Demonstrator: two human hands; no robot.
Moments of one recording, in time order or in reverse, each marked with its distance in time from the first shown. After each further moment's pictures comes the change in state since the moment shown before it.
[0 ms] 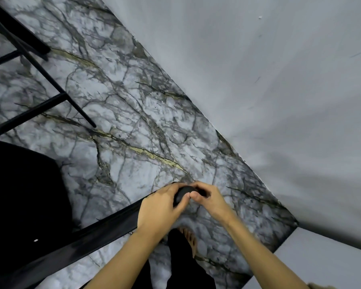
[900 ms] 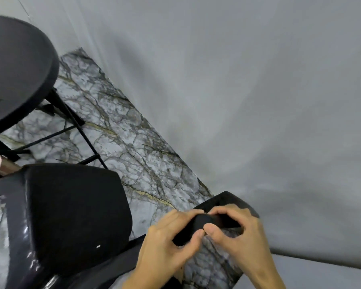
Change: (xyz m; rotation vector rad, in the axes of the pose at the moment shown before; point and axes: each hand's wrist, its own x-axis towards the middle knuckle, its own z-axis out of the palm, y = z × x) left_hand -0.202 0.168 -0.220 -0.469 0.396 0.551; right_hand -0.268 -0.327 -0.028 -0.292 0.482 -0.314
